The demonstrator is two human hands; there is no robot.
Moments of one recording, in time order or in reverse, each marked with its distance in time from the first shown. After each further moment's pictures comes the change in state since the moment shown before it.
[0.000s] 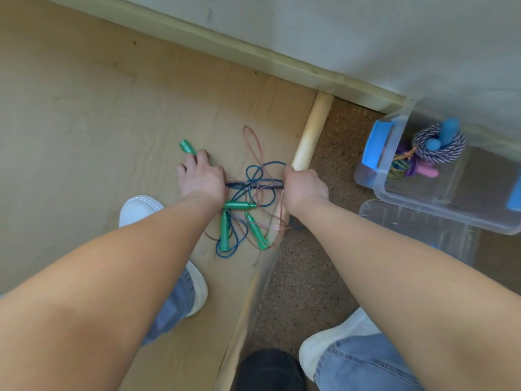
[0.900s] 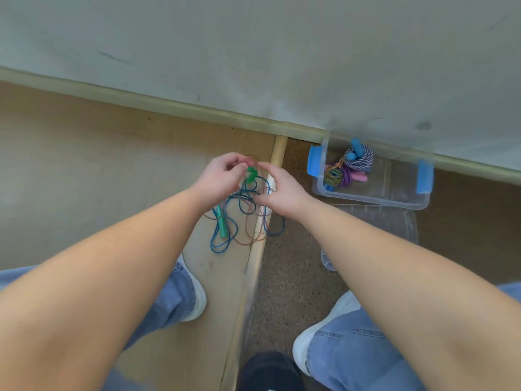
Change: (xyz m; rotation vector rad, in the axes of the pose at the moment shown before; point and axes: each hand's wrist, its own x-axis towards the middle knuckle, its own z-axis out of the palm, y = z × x) left_hand -0.111 0.045 -0.143 -1.148 0.005 0.328; right_hand -0.114 0.021 -0.087 0.730 0.093 -0.218
